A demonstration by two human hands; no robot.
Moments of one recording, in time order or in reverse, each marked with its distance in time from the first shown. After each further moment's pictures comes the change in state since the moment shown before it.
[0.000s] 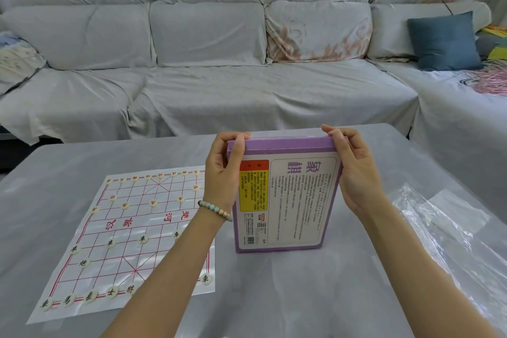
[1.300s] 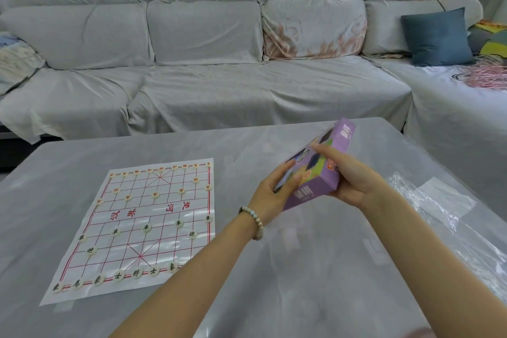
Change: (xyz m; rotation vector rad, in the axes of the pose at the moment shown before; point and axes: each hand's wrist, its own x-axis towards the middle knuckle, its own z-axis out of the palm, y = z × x) left_hand -0.045 -0.055 0.042 0.155 -0.460 -0.338; right_hand -0.015 -0.002 -0.009 0.056 -0.029 0.625
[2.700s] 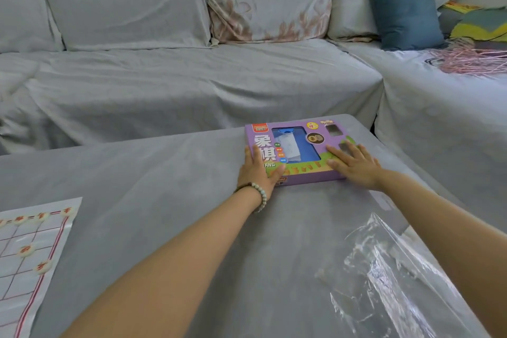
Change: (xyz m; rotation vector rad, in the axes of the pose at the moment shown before) left_hand 0.287 -0.121 0.113 0.772 0.064 -0.123; right_hand 0.255 -0.020 -0.282 -1.579 0.234 0.039
